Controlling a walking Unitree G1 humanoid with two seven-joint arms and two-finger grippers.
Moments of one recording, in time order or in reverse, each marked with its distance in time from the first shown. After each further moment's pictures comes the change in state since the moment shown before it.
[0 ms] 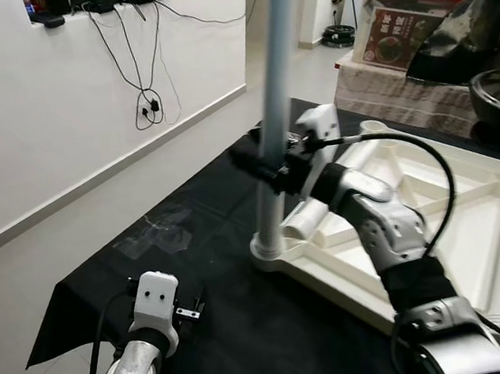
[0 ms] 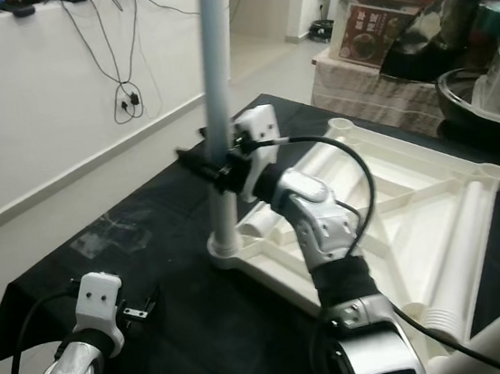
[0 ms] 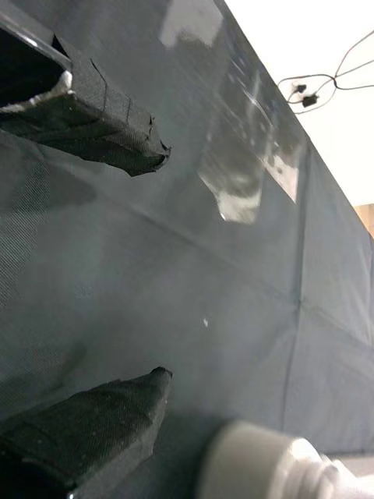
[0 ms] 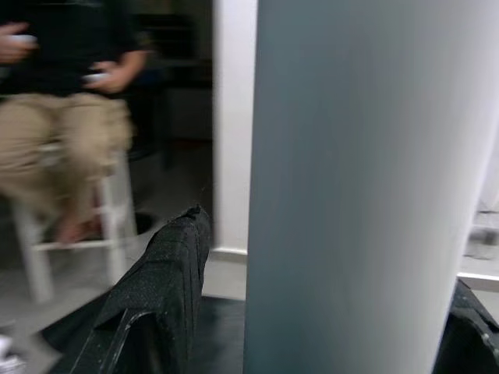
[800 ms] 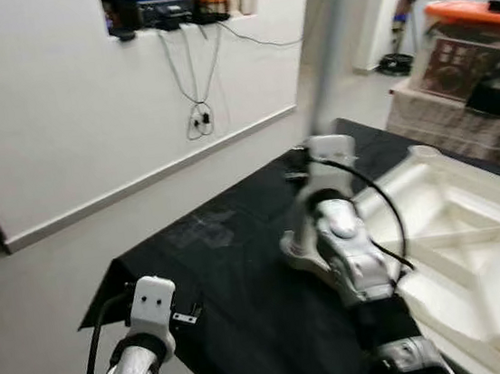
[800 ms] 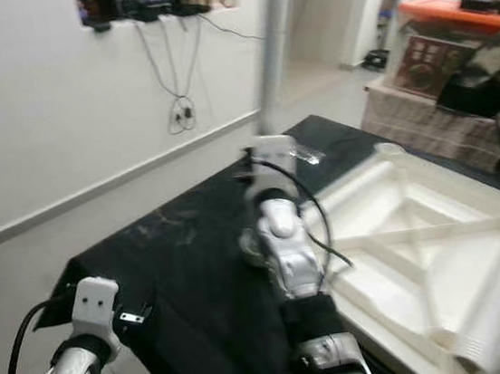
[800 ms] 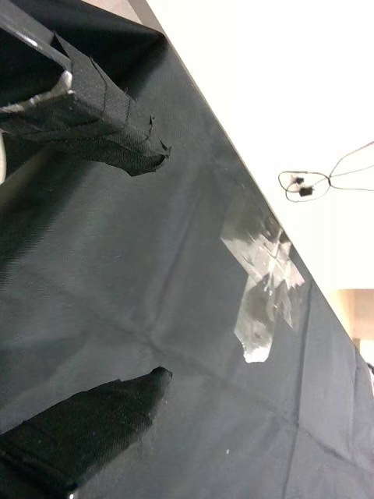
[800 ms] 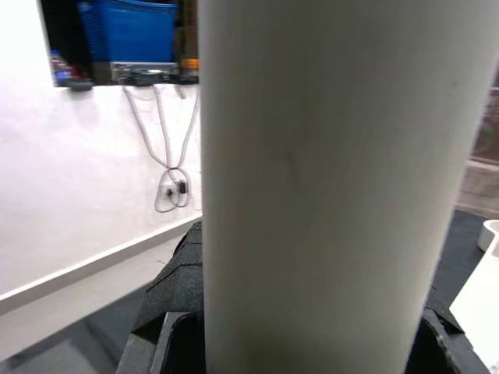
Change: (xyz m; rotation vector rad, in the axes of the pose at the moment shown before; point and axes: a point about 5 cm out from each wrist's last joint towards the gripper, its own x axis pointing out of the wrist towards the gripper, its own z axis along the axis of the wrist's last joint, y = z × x) left arm -0.004 0.002 -0.004 -0.004 0.014 0.014; right arm -0.058 -0.022 -0.035 -0.085 0.123 -1.220
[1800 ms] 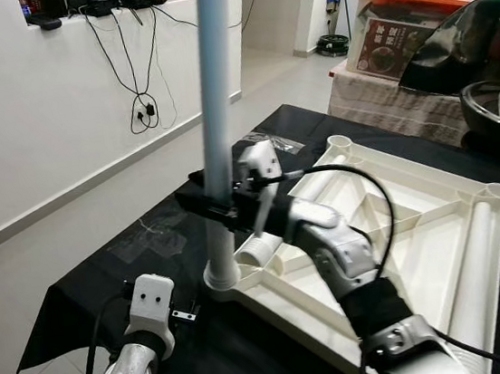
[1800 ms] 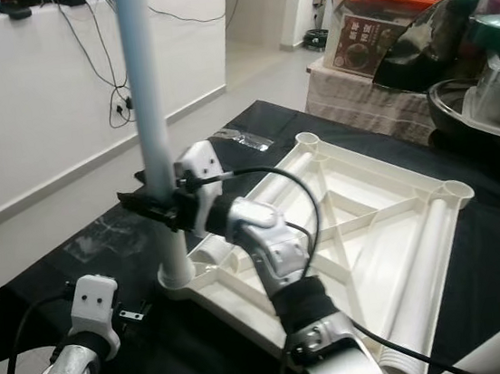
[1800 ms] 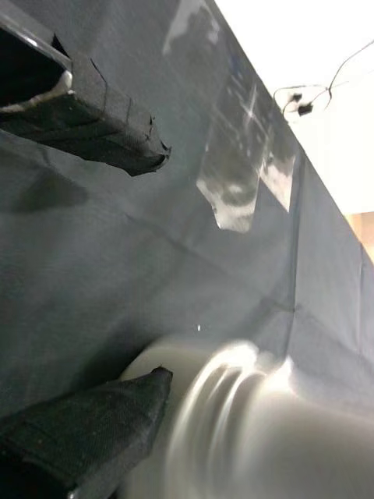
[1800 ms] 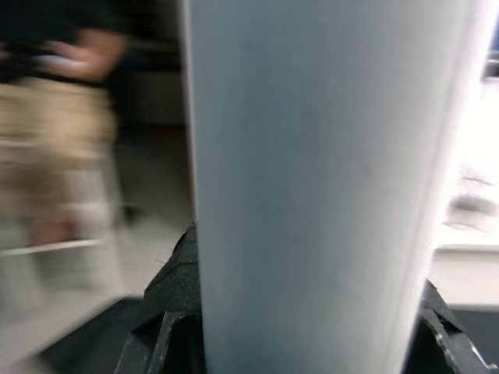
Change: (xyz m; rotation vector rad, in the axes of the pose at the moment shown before) left arm 0.004 -0.001 0.002 -0.001 -0.012 -0.003; right arm -0.007 0.110 0.022 0.074 -0.020 0.919
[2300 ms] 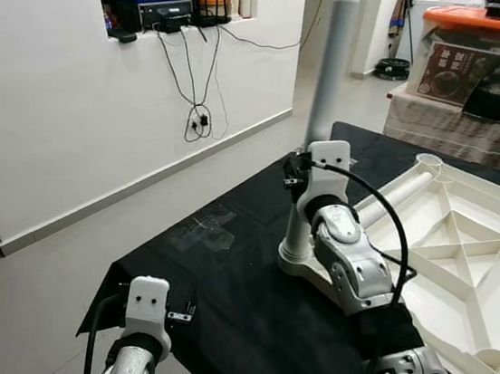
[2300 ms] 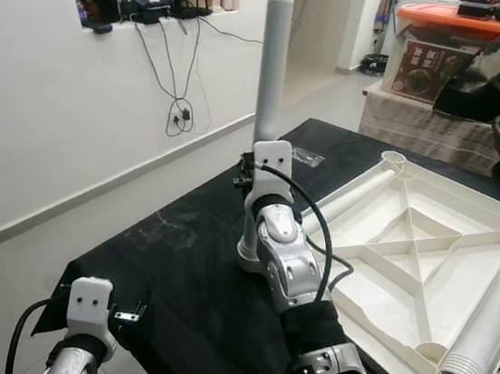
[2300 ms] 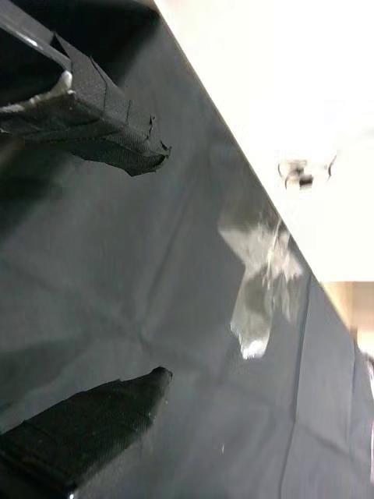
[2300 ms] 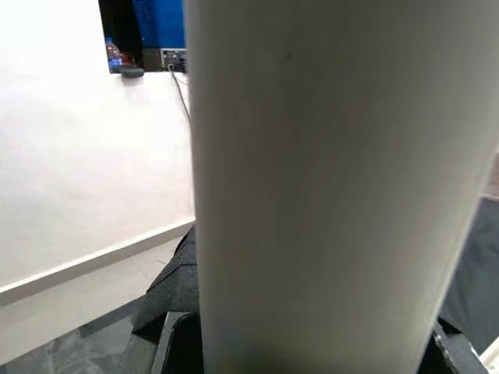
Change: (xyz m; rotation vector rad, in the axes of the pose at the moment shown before) left arm -0.002 0.000 -0.004 -0.003 0.012 0.004; right arm -0.071 -0.060 -0.009 -0.043 0.009 -0.793
